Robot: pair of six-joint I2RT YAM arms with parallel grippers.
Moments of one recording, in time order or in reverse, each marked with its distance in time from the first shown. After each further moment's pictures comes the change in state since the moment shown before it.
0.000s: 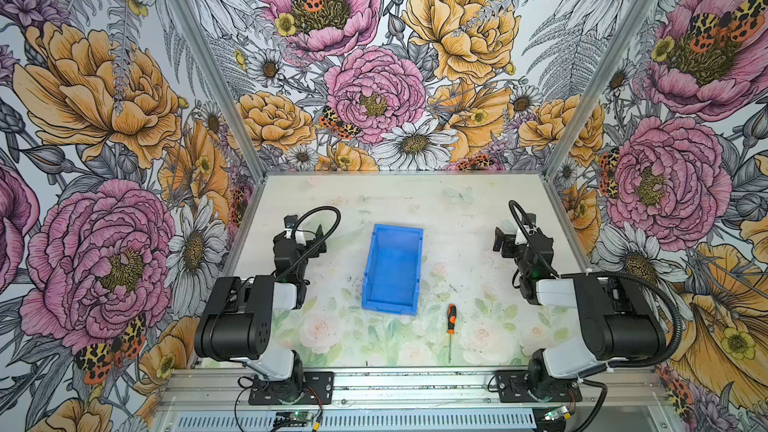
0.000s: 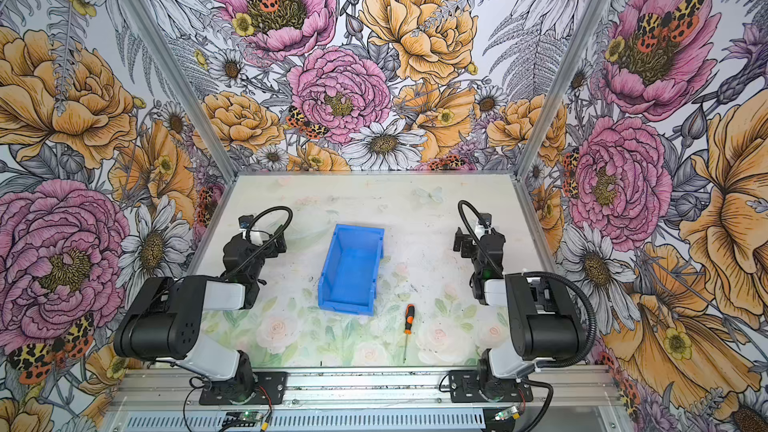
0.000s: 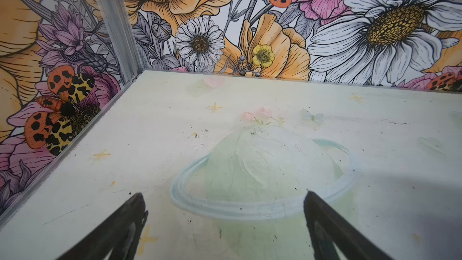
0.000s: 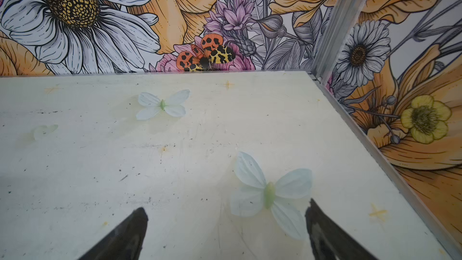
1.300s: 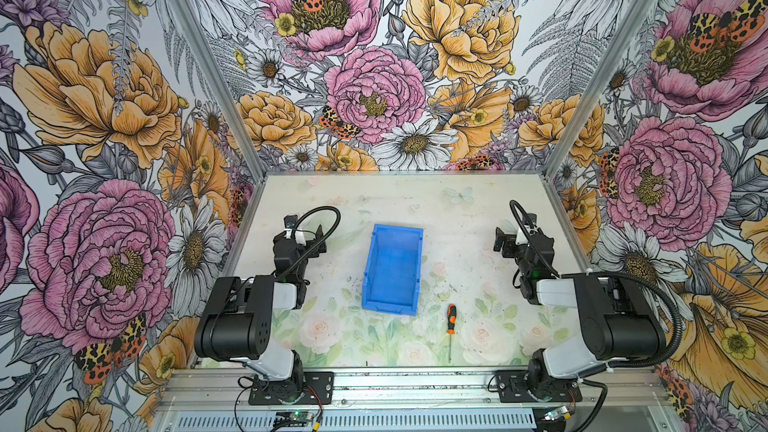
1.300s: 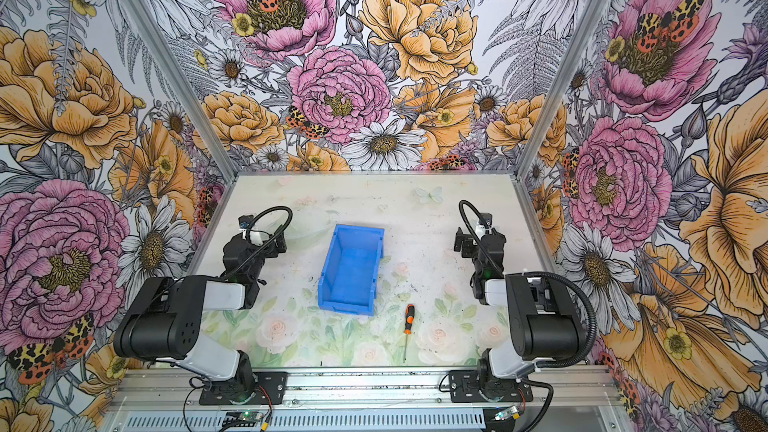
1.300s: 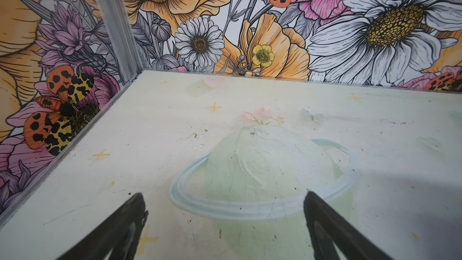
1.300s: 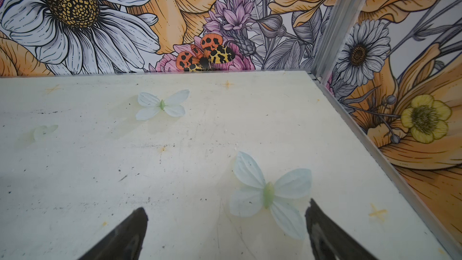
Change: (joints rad) left arm 0.002 0.000 0.000 0.000 0.003 0.000; right arm -0.010 0.000 0.000 0.000 -0.008 0.001
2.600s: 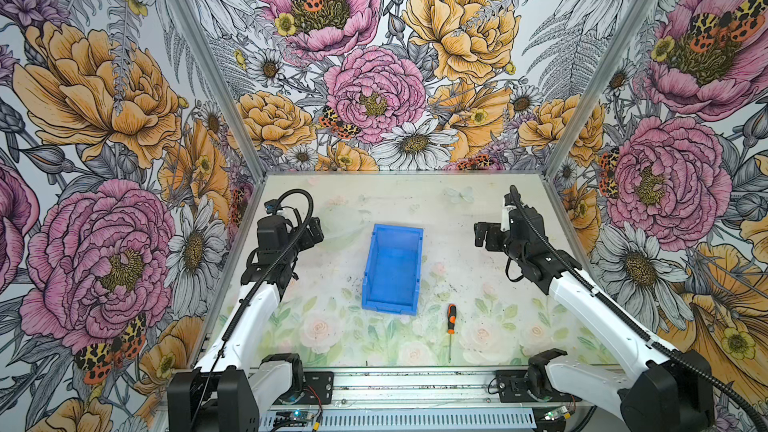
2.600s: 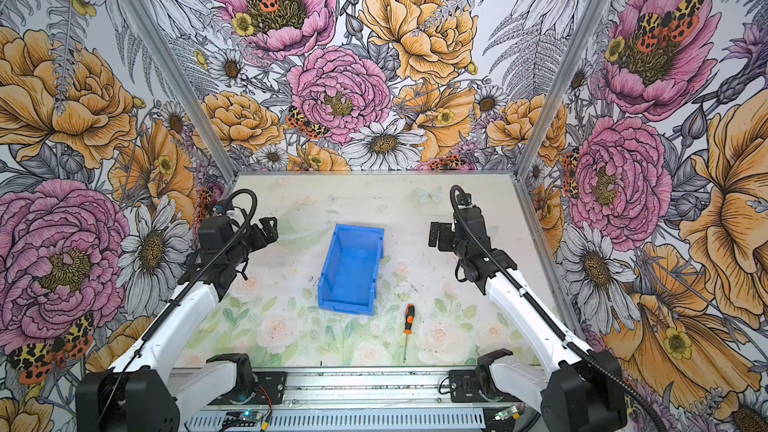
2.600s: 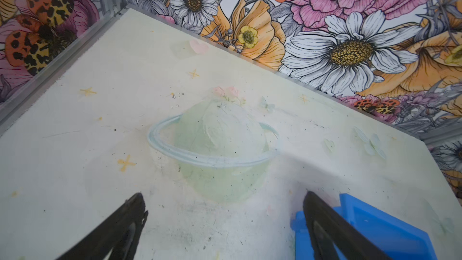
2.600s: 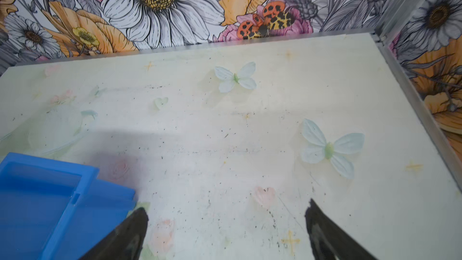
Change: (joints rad) left arm -0.020 -0.499 0.316 -1.087 0.103 -0.332; right arm 0.352 -0.412 0.428 -1.167 0.098 0.266
